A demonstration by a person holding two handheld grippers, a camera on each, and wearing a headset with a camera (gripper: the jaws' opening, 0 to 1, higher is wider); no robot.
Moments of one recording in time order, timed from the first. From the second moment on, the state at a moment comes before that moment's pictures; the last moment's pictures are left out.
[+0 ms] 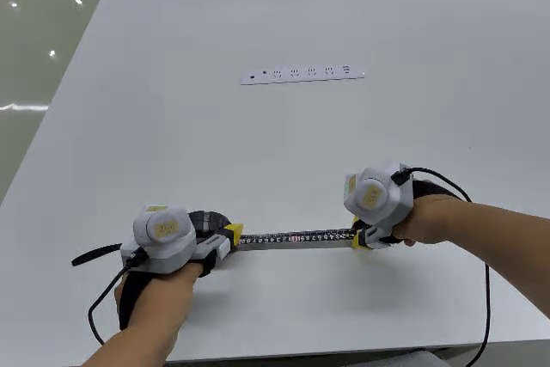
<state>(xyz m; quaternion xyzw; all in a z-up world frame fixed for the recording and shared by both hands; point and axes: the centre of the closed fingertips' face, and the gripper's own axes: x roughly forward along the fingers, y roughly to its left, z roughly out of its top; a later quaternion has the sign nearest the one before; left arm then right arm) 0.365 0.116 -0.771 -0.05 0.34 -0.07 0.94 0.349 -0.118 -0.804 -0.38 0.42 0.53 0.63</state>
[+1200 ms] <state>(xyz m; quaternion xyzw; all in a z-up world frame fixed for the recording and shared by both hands) 0.365 0.116 -0.772 -0.06 0.34 -0.07 0.94 0.349 -0.106 -0.804 -0.38 0.42 0.53 0.63</state>
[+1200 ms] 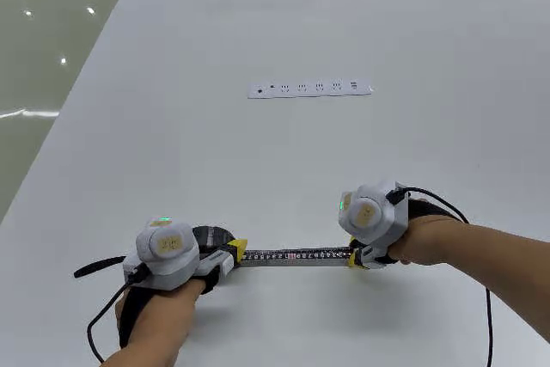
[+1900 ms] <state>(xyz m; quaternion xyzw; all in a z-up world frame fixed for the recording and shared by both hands) 0.365 0.114 -0.772 -0.06 0.35 -0.08 0.93 0.349 -0.098 -0.804 -0.37 0.41 0.54 0.63</state>
